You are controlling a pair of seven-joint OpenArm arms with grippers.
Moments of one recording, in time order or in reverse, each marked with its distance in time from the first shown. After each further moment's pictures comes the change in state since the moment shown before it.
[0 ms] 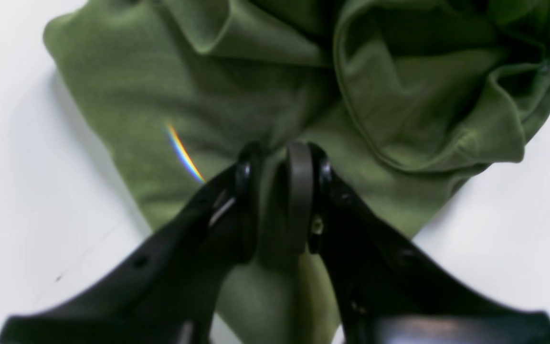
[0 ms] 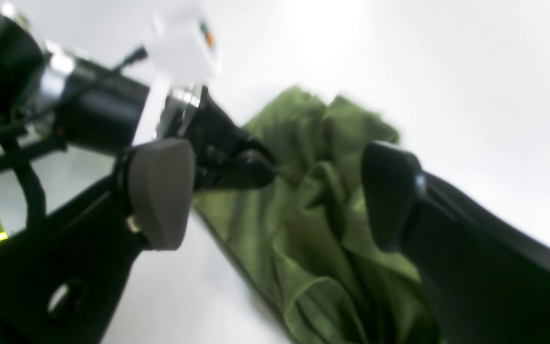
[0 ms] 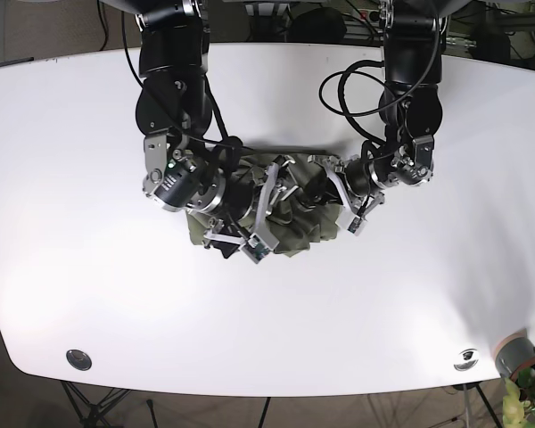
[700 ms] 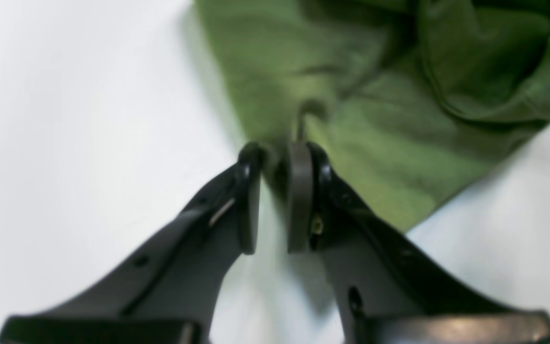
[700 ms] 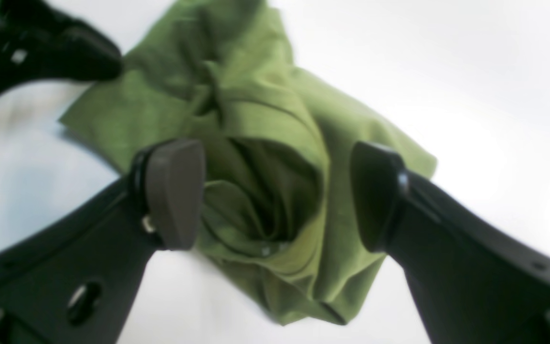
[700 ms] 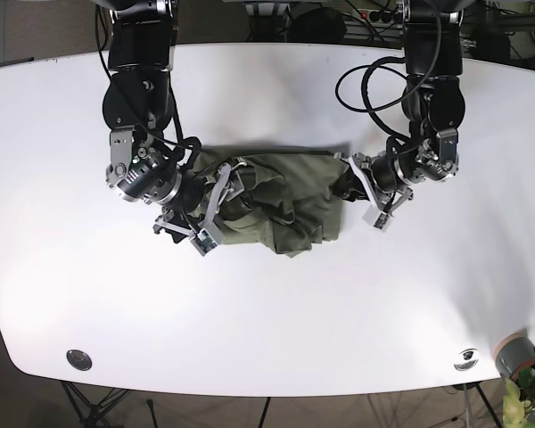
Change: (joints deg) left arm 2.1 -5.1 -1.6 4.7 -2.0 0.6 2.5; right arm -2.0 7.9 4.5 -3.3 -1.2 -0.8 3.5
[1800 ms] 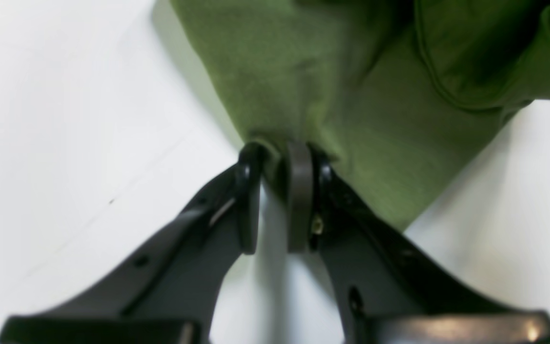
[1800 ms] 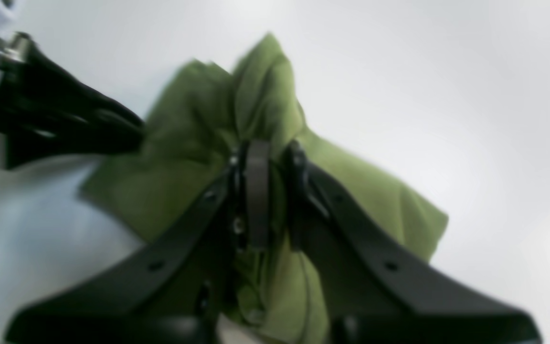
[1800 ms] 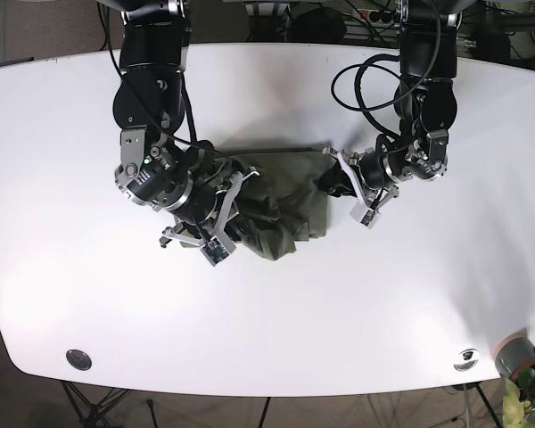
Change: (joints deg) left arm -0.4 0.3 3.8 -3.0 -1.6 0.0 -1.7; right arm 0.7 -4.0 -0.3 4.2 -5.8 0.2 2.4
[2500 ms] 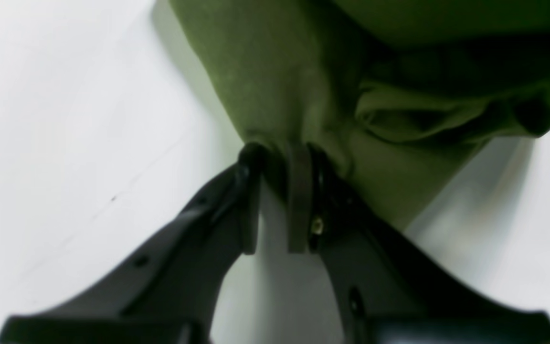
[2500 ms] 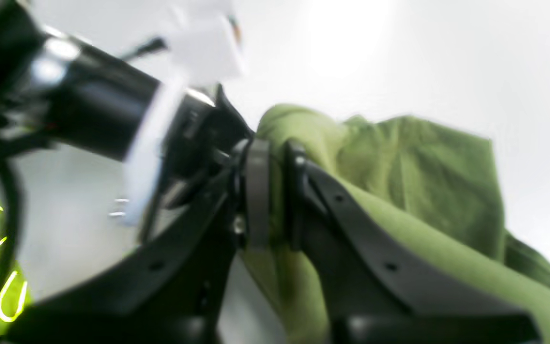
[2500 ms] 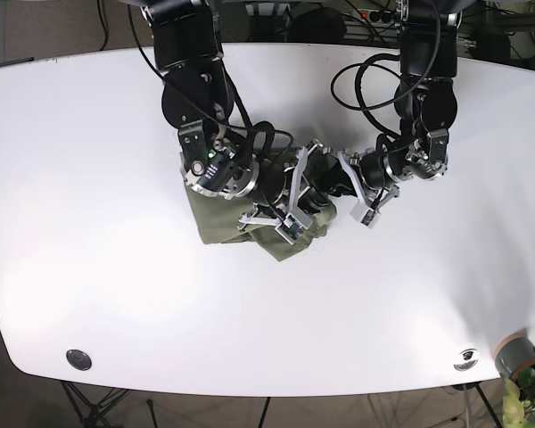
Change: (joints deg) left arm 0.1 0.0 0.0 0.2 0.0 -0.2 0.0; right arm -0.8 -4.9 -13.3 -8.8 -0.7 -1.3 7.6
